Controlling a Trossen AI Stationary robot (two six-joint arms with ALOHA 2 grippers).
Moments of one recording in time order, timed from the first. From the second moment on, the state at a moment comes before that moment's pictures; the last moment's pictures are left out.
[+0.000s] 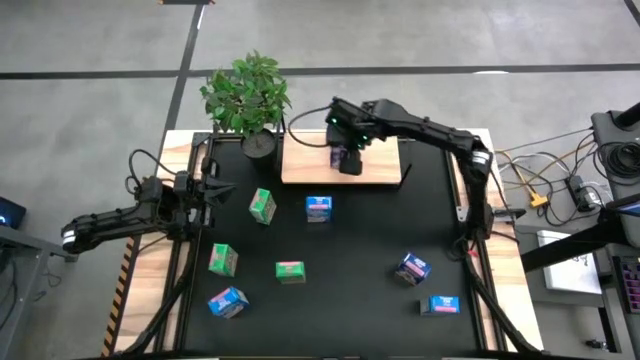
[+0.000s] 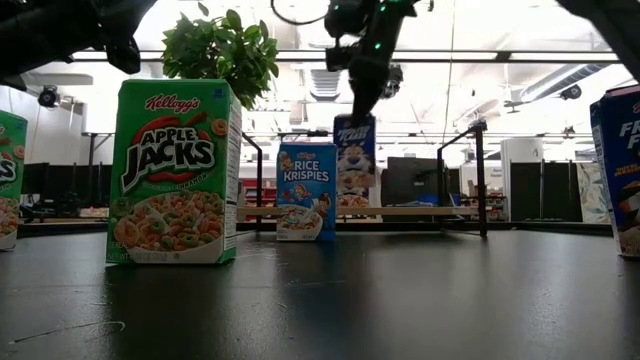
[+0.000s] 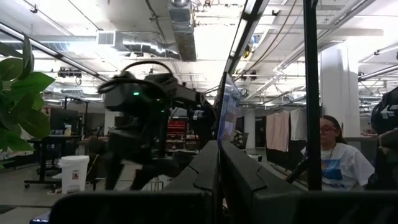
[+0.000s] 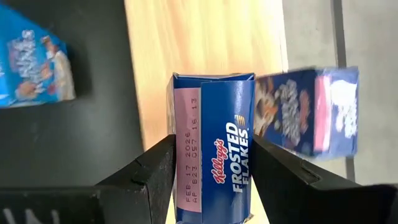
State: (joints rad) left arm 0.26 0.18 0.12 0.52 0.19 -0.11; right arm -0.41 1.96 2.01 -1.19 0.09 -0.36
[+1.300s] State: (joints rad) left arm 0.26 0.18 0.12 0.52 0.19 -0.09; right arm -0.46 2.06 2.06 -1.18 0.03 -0.42
